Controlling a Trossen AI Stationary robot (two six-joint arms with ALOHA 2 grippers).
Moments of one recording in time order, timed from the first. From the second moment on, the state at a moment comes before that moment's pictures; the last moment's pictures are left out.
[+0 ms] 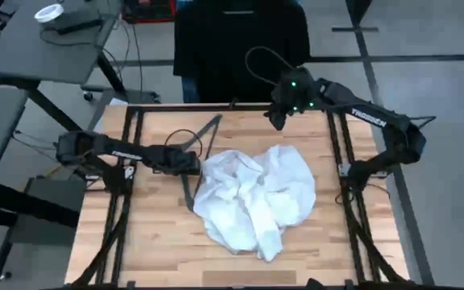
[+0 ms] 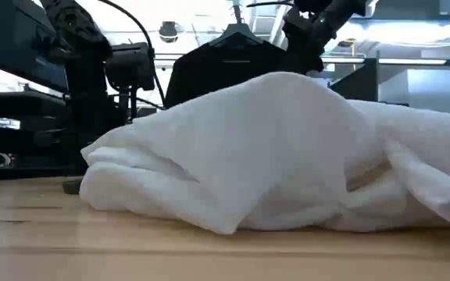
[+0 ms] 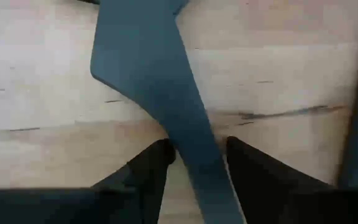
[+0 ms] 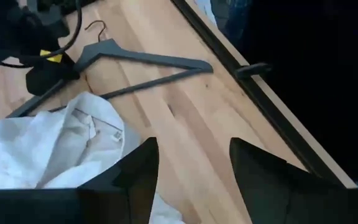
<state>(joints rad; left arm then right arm) 0.15 1.47 0.67 -0.53 -0.27 -1.33 -0.60 1.42 1.36 -0.70 -0.16 -0.01</state>
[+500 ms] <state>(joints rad) 0.15 1.47 0.67 -0.53 -0.27 -1.28 -0.59 1.42 1.36 -0.70 -0.16 0.02</state>
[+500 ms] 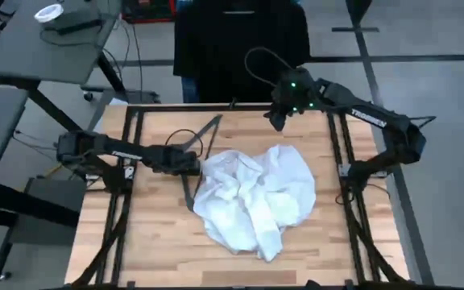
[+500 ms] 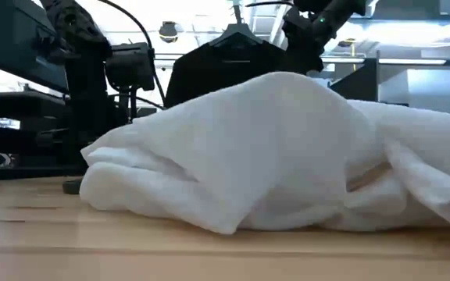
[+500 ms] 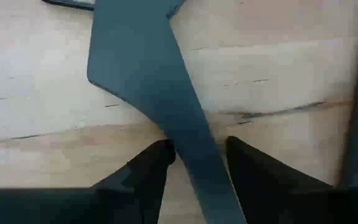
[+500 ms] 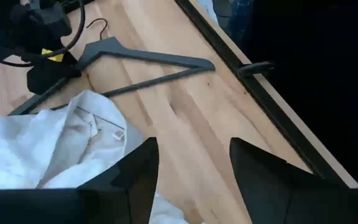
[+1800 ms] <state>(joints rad) 0.15 1.47 0.67 -0.50 -0.28 -1.12 -0.57 1.42 1.36 -0.69 -0.16 0.03</state>
